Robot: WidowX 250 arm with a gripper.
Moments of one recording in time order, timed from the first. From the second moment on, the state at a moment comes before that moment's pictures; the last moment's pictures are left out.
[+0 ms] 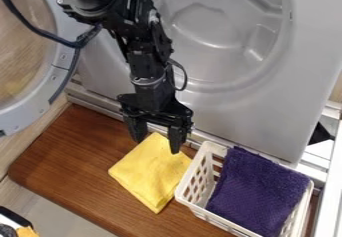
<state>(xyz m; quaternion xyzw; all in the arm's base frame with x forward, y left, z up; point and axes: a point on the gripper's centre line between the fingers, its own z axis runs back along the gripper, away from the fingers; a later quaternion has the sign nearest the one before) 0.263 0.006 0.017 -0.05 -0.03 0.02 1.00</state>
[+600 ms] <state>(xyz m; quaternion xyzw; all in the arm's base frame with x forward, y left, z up) 0.259 0.011 -0.011 -0.06 0.00 0.03 1.00</state>
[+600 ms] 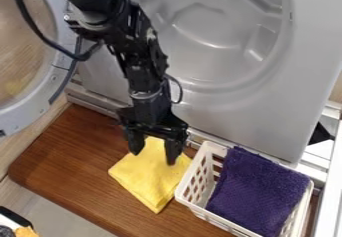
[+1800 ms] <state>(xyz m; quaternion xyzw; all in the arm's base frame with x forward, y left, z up) 0.275 0.013 -0.074 -0.06 -0.02 0.01 1.00</state>
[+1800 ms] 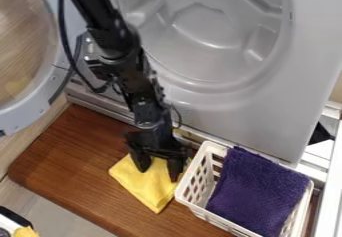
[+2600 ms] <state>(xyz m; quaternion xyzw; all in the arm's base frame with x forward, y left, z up) 0.274 0.028 -0.076 -0.01 0.01 0.03 1.00</state>
